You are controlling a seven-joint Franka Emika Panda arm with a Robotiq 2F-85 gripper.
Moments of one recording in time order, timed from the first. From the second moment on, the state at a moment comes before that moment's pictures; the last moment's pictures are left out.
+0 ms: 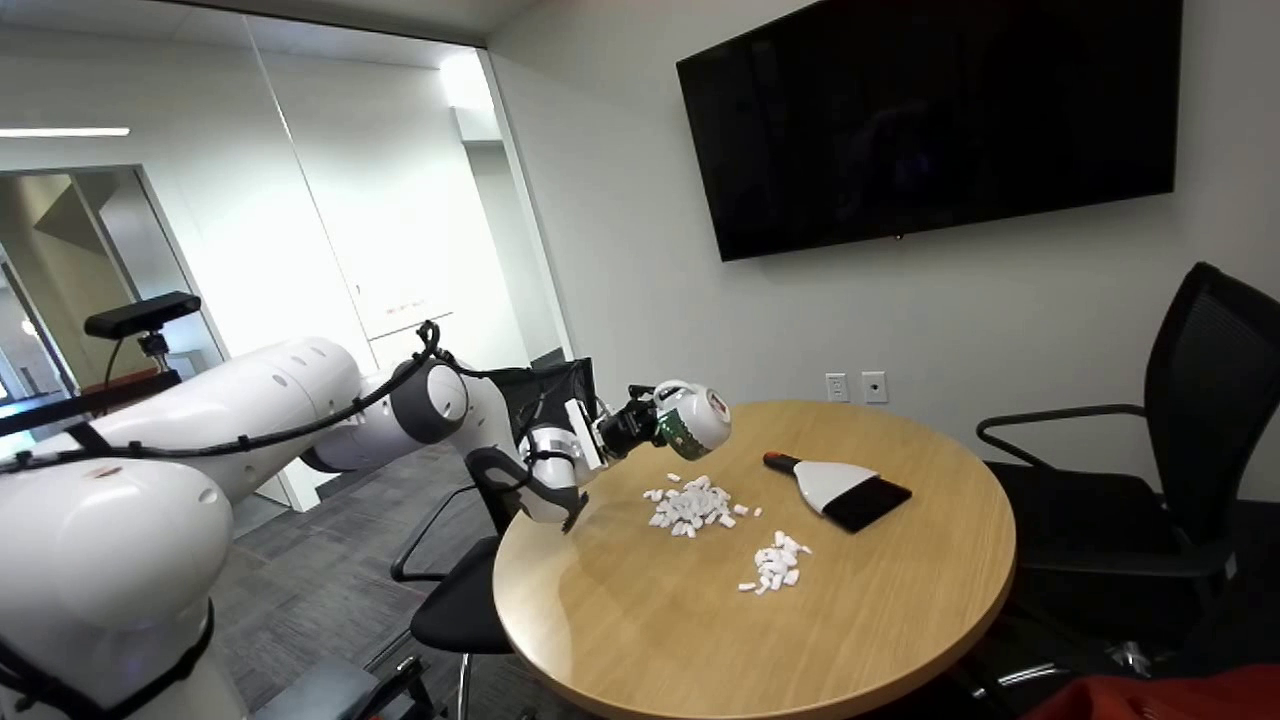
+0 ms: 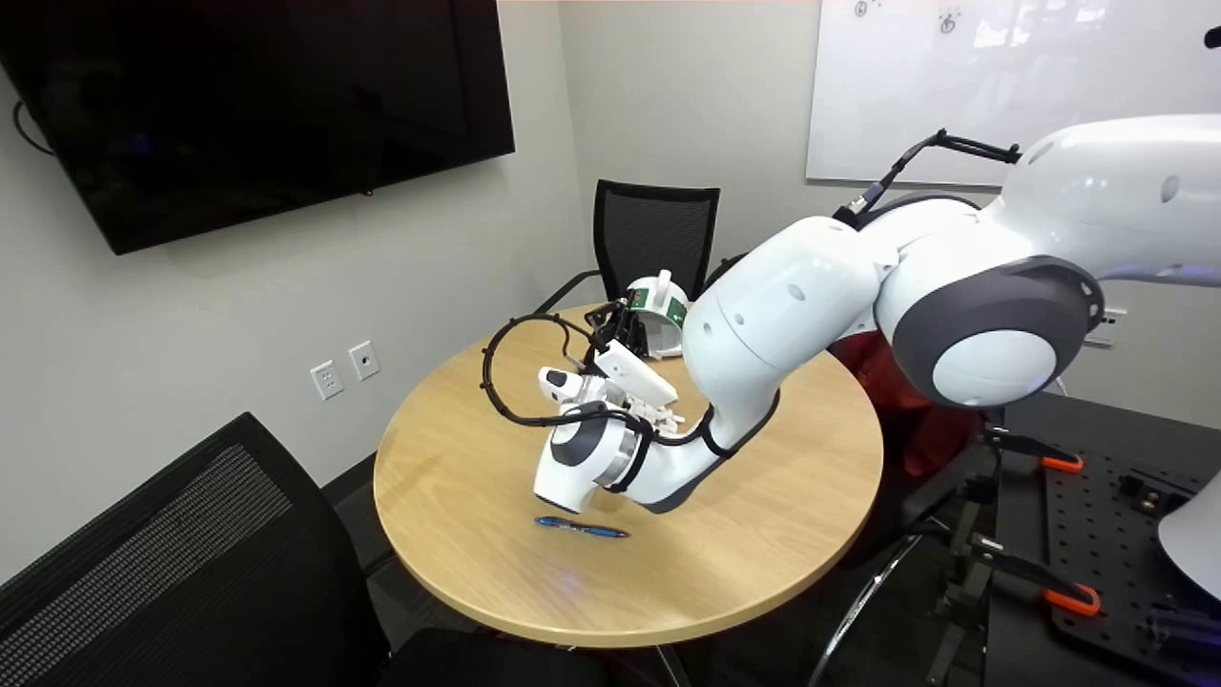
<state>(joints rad) 0.41 1.46 -0.16 -0.95 -1.66 1.22 0.26</state>
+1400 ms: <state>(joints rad) 0.21 1.24 0.12 -0.94 -1.46 1.71 0.58</state>
